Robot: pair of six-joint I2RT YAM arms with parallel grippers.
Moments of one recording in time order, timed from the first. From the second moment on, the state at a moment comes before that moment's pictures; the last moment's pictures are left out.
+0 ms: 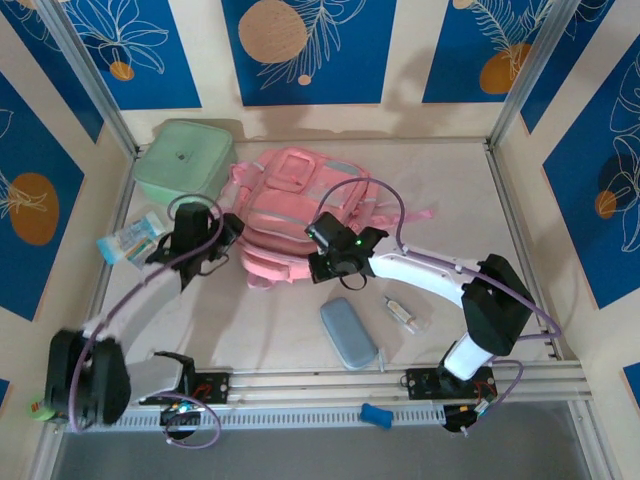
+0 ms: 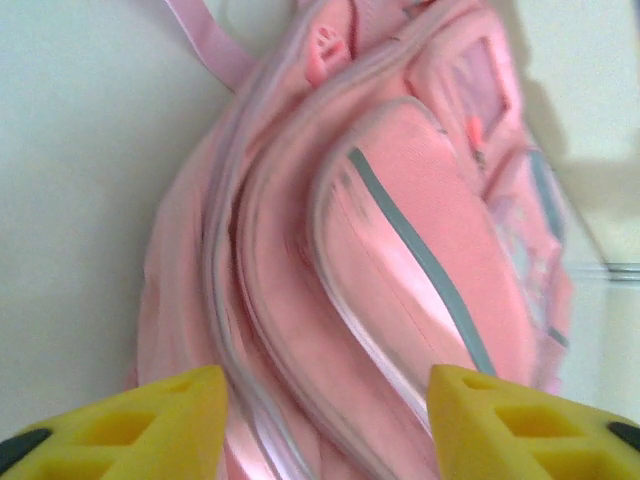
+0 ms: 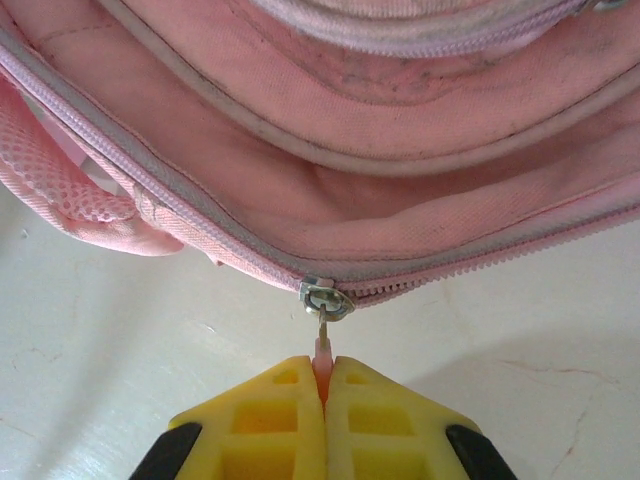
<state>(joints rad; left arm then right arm) -0.26 1.14 0.69 -0.20 0.11 -1.02 0.88 1.60 1.15 -0.62 0.03 0.50</state>
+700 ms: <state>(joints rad) -0.86 1.33 0.60 0.01 -0.31 -1.60 0.92 1.63 1.13 -0.57 0.04 0.51</state>
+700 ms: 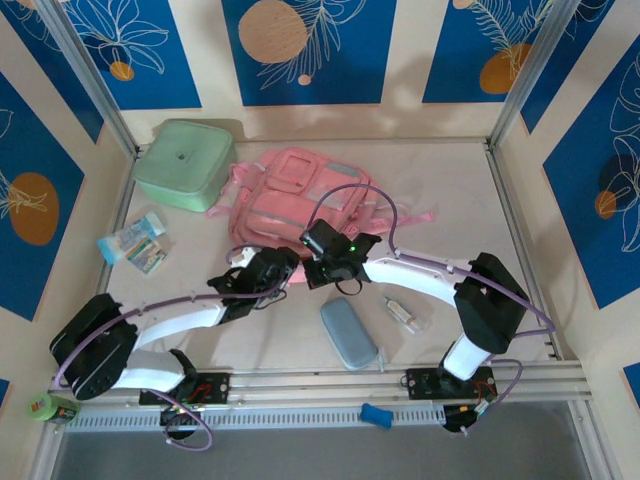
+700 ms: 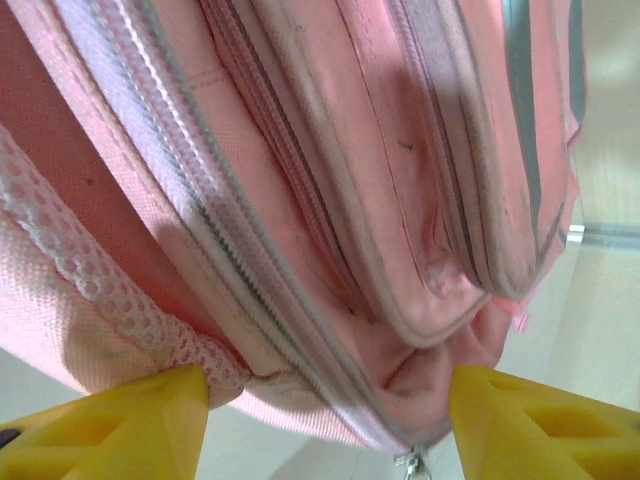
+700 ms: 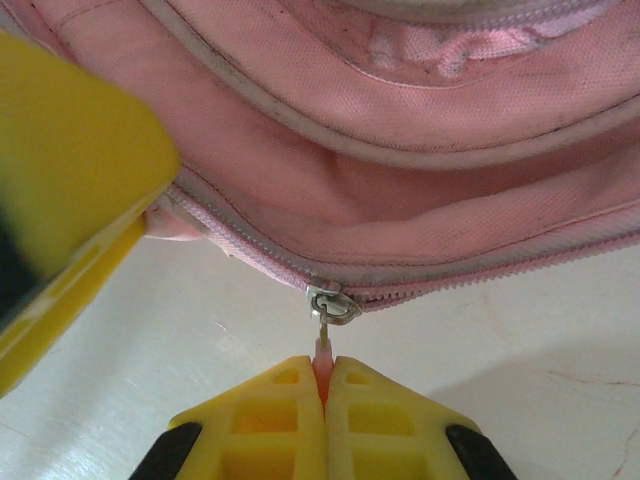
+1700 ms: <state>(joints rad) -0.62 1.12 0.60 -0.21 -0.25 -1.38 0.78 1.57 1.01 -0.54 0.12 0.49</state>
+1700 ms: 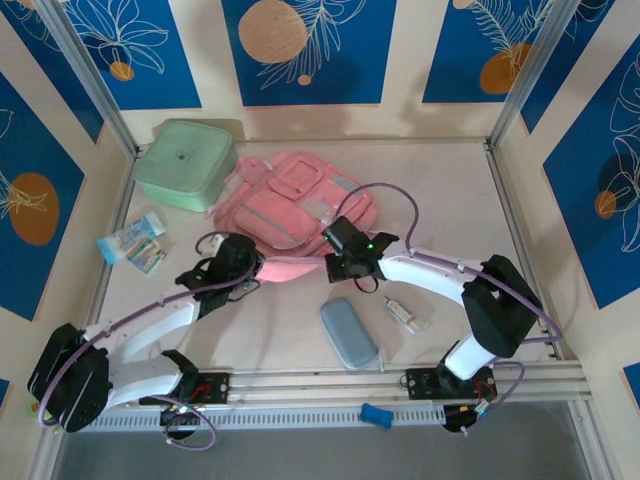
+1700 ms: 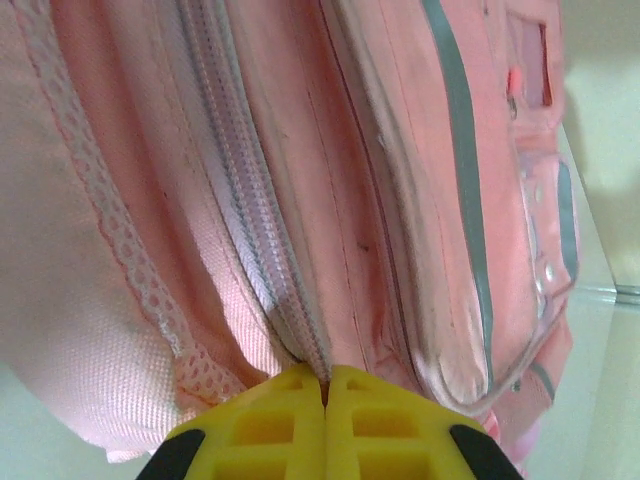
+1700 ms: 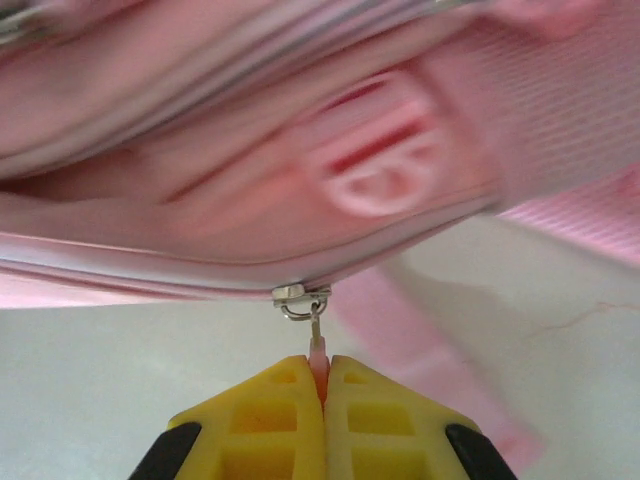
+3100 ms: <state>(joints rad) -0.66 1.28 0.80 -0.34 0.03 -0.76 0.48 1.58 1.18 -0.63 -0.36 0.76</state>
